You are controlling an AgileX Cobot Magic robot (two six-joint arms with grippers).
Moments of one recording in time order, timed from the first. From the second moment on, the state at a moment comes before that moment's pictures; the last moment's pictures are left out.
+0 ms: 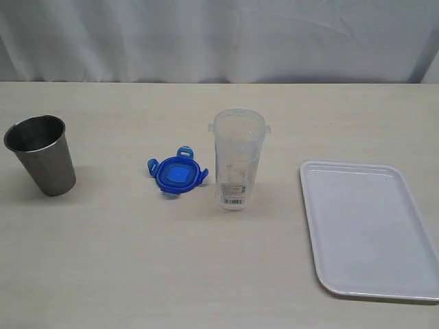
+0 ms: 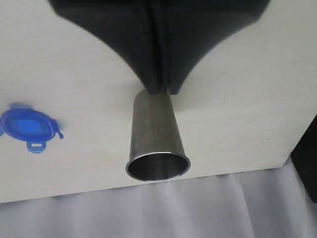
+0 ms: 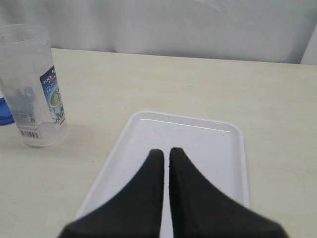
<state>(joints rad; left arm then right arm) -0.10 0.00 0.00 0.09 0.36 0.03 0.12 0.00 0.00 -0.02 0.35 -0.01</state>
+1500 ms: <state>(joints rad) -0.10 0.00 0.00 0.10 -0.77 -0.16 0.12 0.00 0.00 -0.02 0.35 -0.01</state>
